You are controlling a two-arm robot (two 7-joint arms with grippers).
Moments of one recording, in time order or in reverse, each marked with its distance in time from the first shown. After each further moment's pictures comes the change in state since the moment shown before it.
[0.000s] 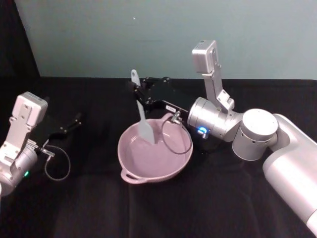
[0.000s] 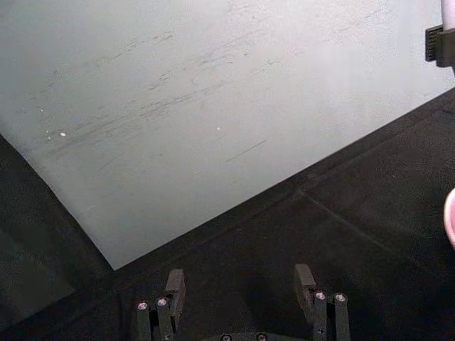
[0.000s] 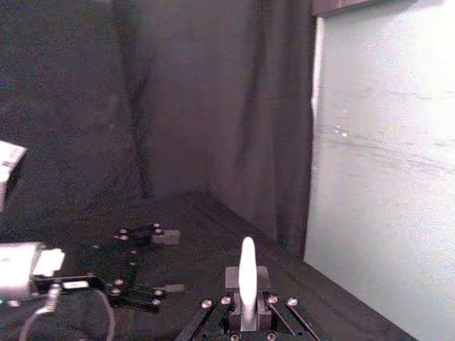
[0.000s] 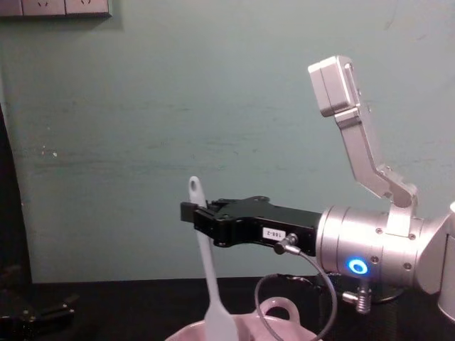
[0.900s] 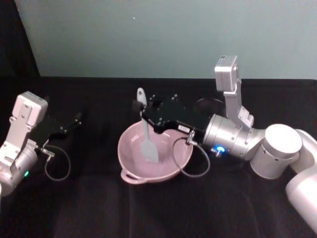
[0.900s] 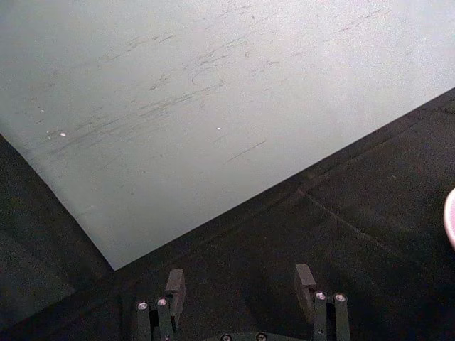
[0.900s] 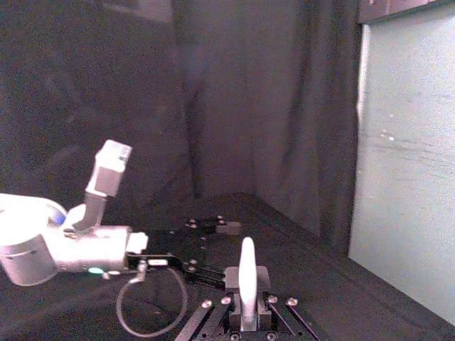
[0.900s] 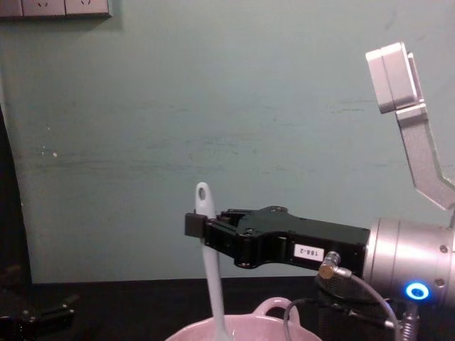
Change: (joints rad) left arm 0.000 0.000 0.000 0.000 0.000 0.000 0.000; right arm -0.140 0.111 0.038 -0.221 0.053 0.046 0.116
